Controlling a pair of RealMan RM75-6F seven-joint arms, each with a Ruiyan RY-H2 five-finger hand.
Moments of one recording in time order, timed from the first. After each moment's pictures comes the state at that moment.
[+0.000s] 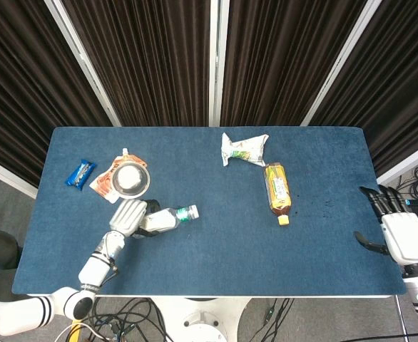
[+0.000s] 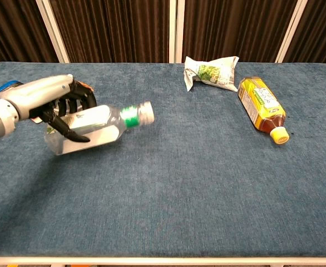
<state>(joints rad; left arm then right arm) -0.61 -1.65 -0.13 -1.38 1.27 1.05 0.02 0.21 -0.95 0.10 -1.69 -1.57 1.35 0.17</state>
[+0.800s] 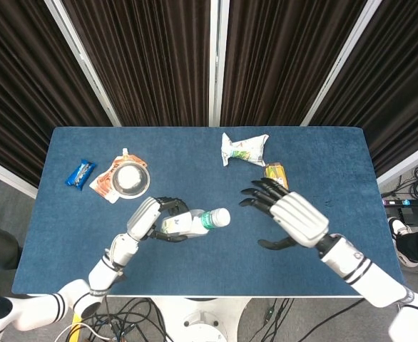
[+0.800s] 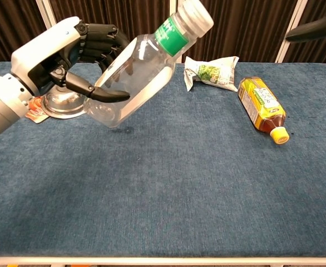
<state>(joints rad) -0.64 -1.76 -0.12 -1.23 1.66 1.36 -0.61 0.65 -0.83 0.21 -2.08 -1.57 0.91 0.18</state>
